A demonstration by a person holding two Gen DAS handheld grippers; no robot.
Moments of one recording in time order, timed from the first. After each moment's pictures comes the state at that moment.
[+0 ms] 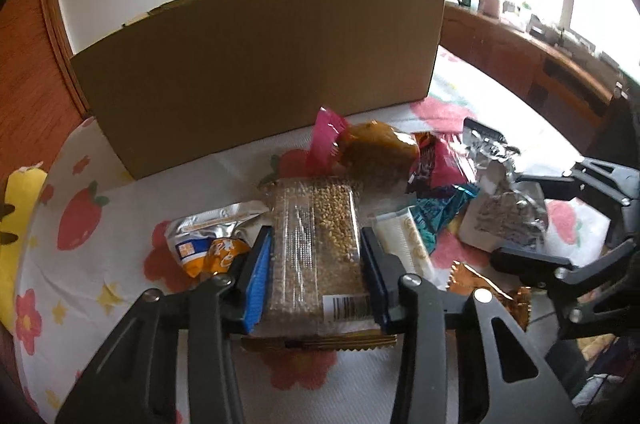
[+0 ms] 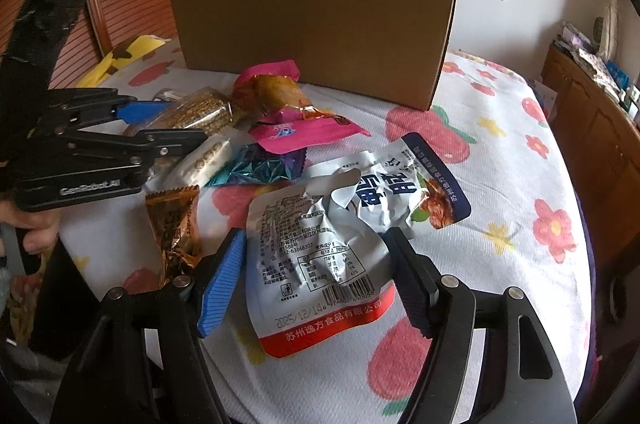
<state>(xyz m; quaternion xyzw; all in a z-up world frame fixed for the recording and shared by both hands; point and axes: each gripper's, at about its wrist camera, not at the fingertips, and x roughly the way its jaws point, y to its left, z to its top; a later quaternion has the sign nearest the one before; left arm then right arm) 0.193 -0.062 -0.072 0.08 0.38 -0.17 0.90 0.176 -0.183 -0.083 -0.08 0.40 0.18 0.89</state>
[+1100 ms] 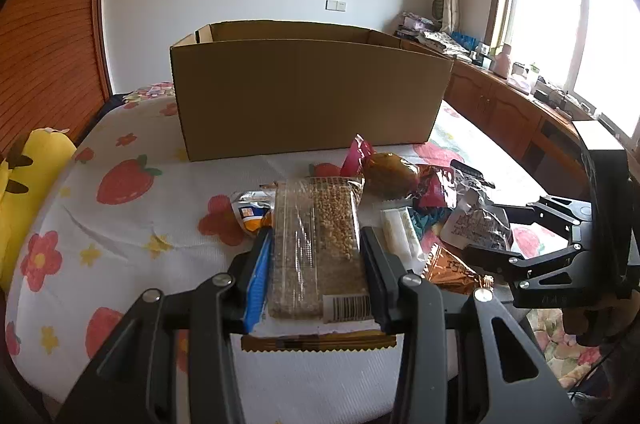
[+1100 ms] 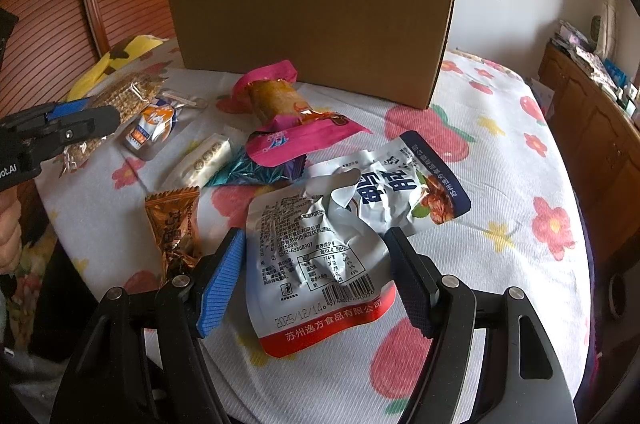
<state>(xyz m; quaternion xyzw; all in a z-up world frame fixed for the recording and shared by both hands) 0.146 -0.015 -0.050 0.00 0.33 -0.16 0.93 0.175 -0.181 -0.084 -0.07 0.40 0.18 0.90</state>
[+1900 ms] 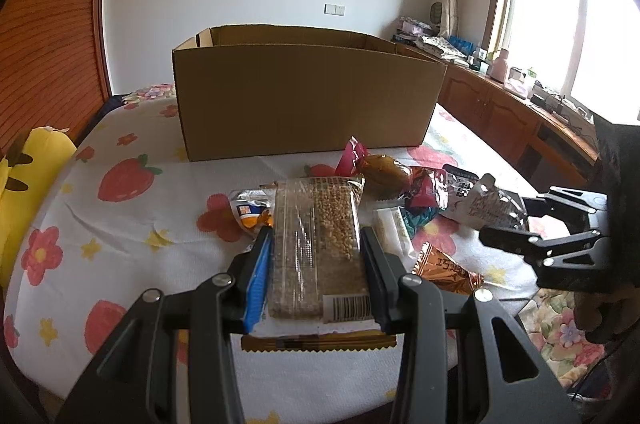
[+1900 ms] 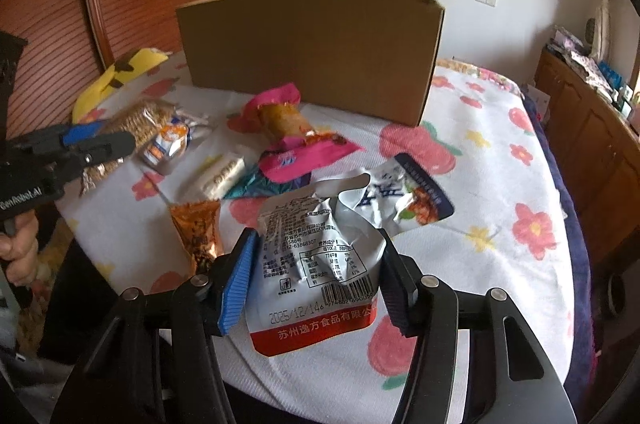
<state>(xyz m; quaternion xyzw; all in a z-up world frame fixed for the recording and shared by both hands) 0.141 -0.014 -0.048 -0.01 0.32 -0.16 0.93 0.163 -0.185 -0.059 -0.07 0.38 0.17 0.90</state>
